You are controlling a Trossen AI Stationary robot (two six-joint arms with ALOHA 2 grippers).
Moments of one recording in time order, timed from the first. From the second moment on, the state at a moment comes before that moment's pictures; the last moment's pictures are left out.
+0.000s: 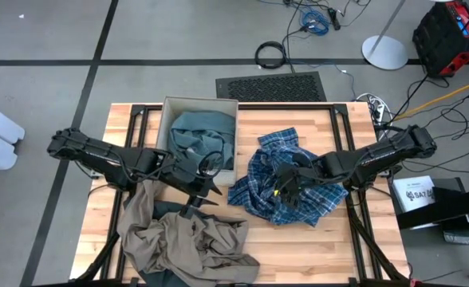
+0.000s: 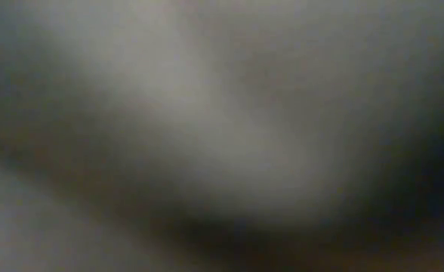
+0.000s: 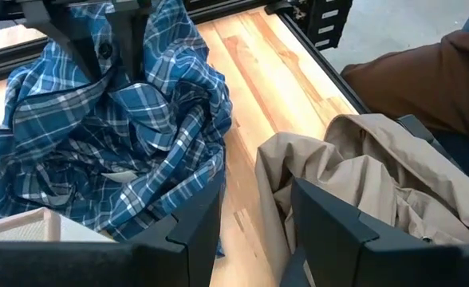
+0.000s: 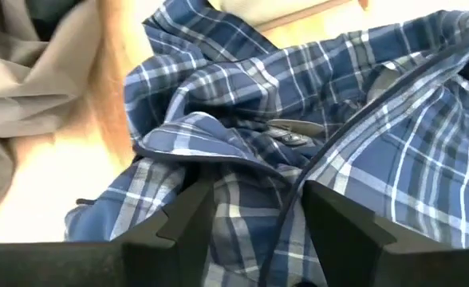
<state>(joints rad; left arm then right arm) -0.24 1.30 1.16 -0.46 0.10 0.14 0.26 1.31 1.02 -0.79 0.23 0.60</state>
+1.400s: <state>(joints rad) -0.24 1.40 1.15 -0.03 -0.08 0.04 0.51 1.10 1.41 -0.79 0.79 0.18</state>
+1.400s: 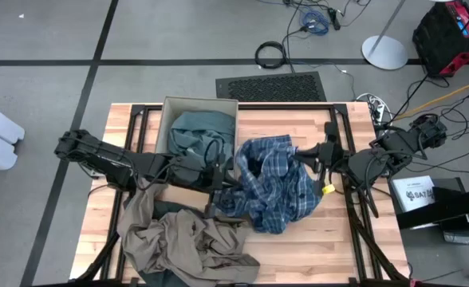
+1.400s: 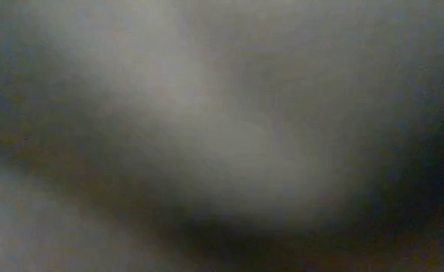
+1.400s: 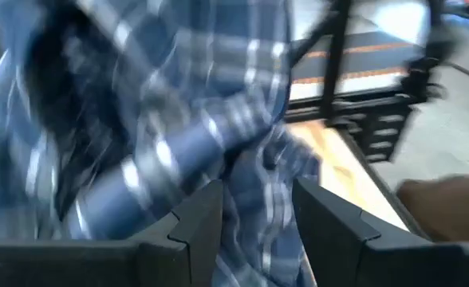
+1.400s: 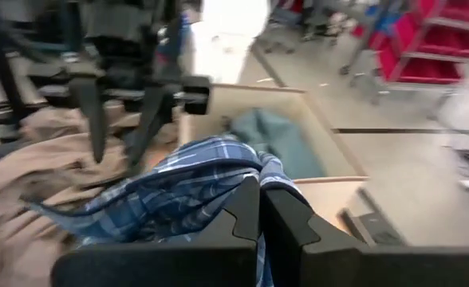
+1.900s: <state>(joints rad) -0.24 1.60 1.15 0.06 -0.36 -0.30 0.50 1.07 1.41 -0.82 0.85 0.19</state>
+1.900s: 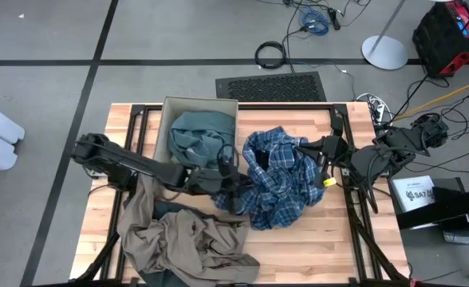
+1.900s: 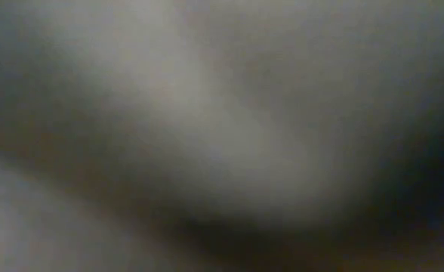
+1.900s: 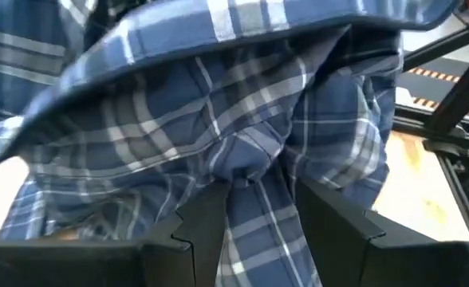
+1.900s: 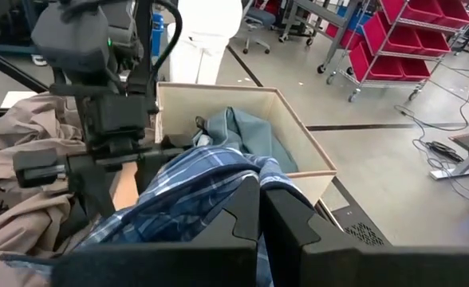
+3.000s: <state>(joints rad) -0.14 1.62 1.15 0.18 -0.43 -0.39 0.50 1.07 1.41 -0.80 0.86 0.19</state>
